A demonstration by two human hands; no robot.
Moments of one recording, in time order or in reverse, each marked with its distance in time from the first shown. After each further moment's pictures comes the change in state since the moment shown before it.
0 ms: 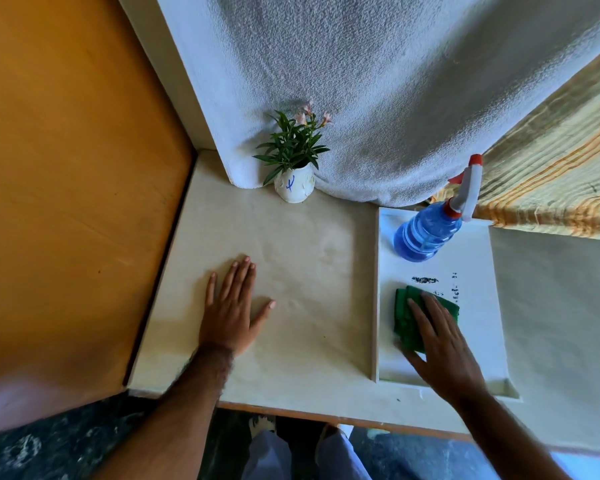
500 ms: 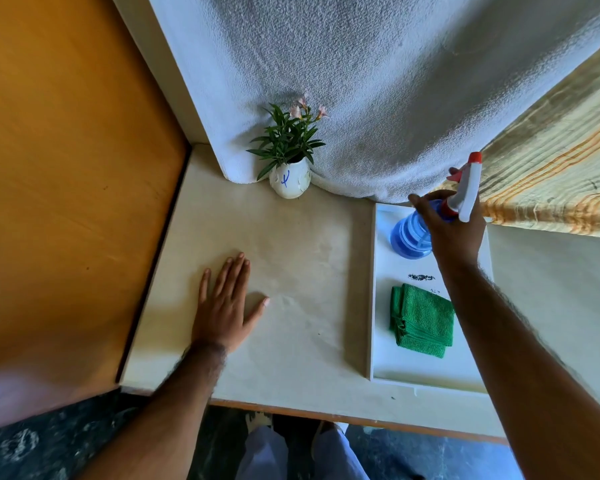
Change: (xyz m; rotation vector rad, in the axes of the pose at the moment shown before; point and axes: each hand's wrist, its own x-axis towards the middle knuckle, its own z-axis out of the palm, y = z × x) left_hand 0.001 -0.001 0.001 -0.006 -0.025 0.006; right_hand 0.178 -0.008 -0.085 0.941 0.589 0.368
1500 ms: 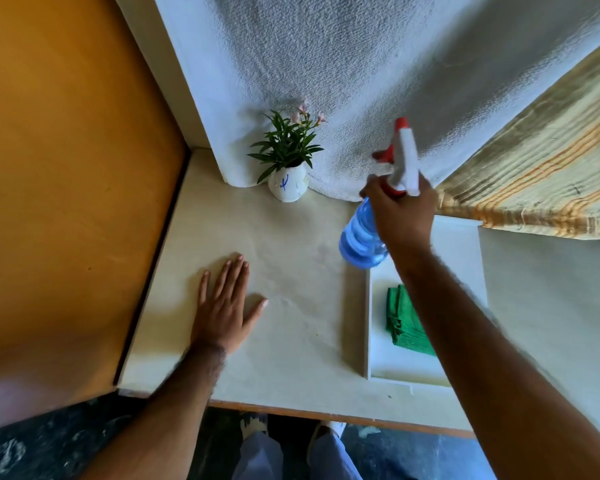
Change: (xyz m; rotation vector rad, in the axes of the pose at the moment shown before) left_hand -0.002 0.002 -0.005 0.015 0.039 -0.010; right_hand -0.036 -0.102 0.061 0.060 -0.030 -0.090
